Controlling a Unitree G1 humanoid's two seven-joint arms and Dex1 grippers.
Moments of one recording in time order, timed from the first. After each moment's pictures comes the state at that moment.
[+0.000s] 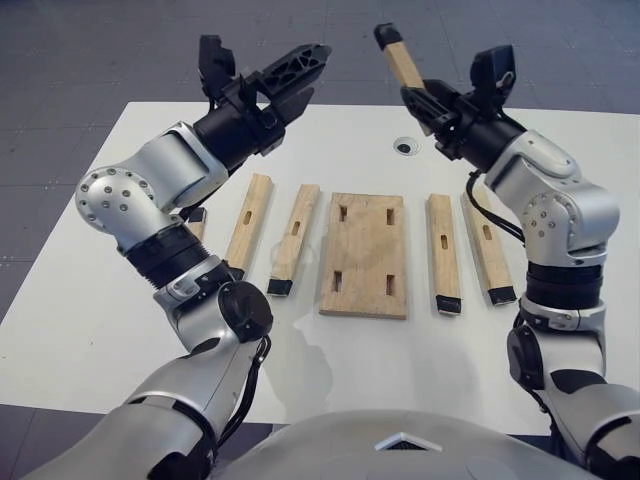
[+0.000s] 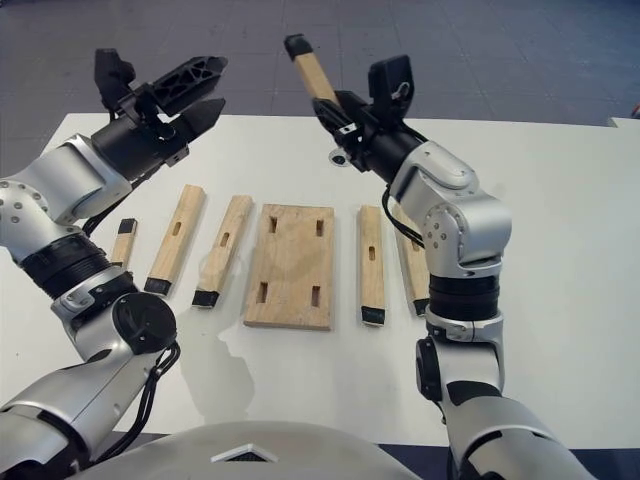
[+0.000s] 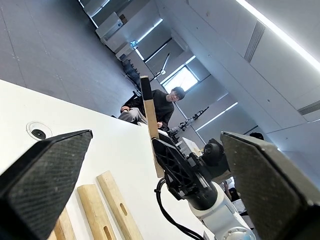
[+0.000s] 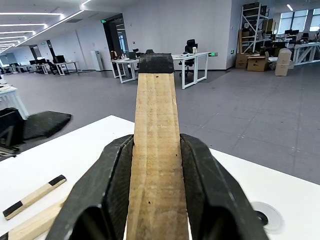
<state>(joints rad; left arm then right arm) -0.82 0.05 0.77 0.01 -1.01 1.50 -0.12 -0.64 -0.24 -0.01 -0.16 0.49 0.75 0.39</state>
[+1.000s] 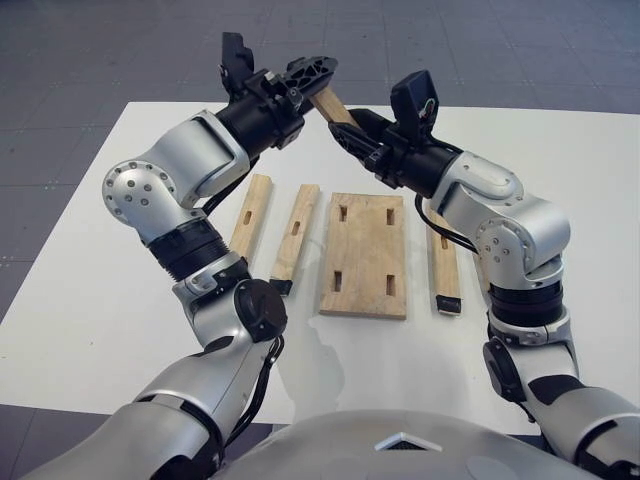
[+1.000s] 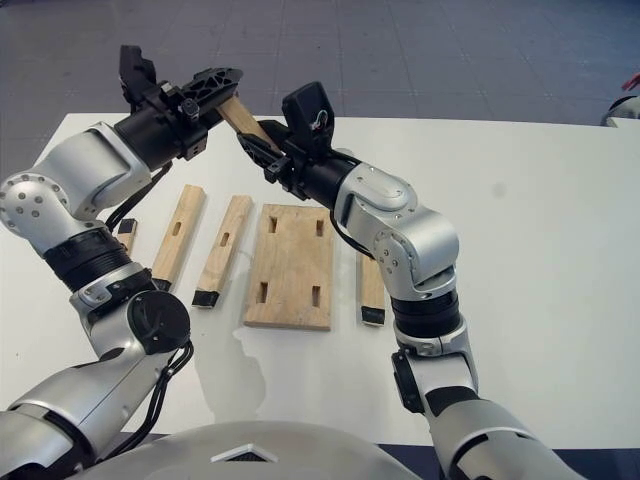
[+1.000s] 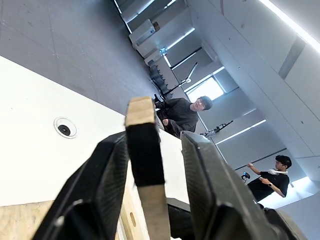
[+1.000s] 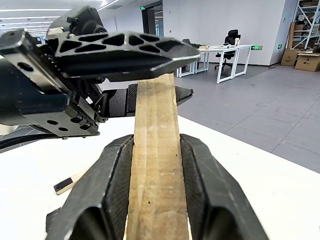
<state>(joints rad) -0.84 0.00 0.74 0.03 -1.15 1.40 0.22 -0.59 -0.16 0.14 -0.28 0.47 0.81 0.35</state>
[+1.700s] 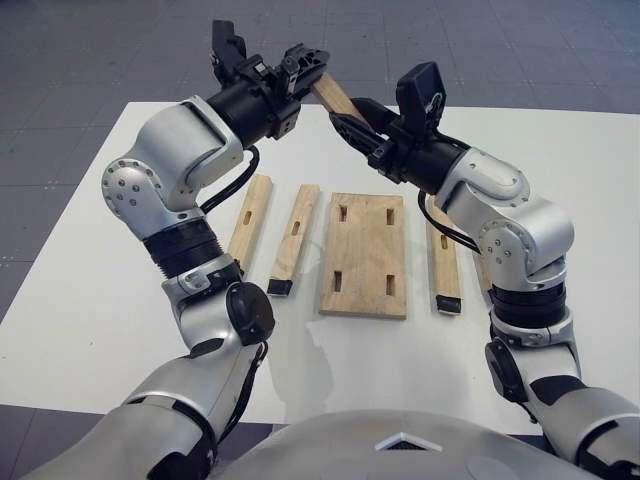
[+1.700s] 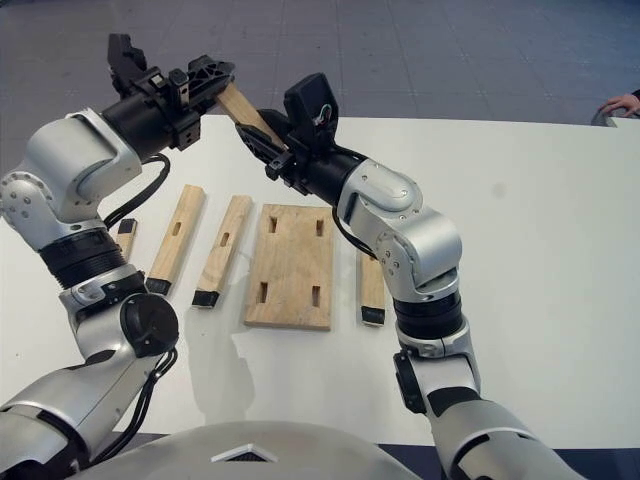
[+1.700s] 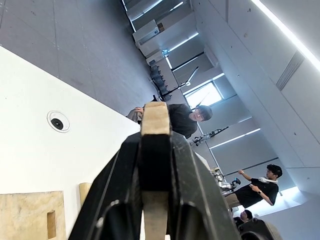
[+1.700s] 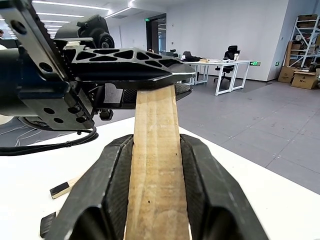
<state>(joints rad) -0.79 0.12 0.57 0.08 -1.61 1.24 0.56 -0.58 -0.18 0.15 -0.30 0.44 0.75 0.40</state>
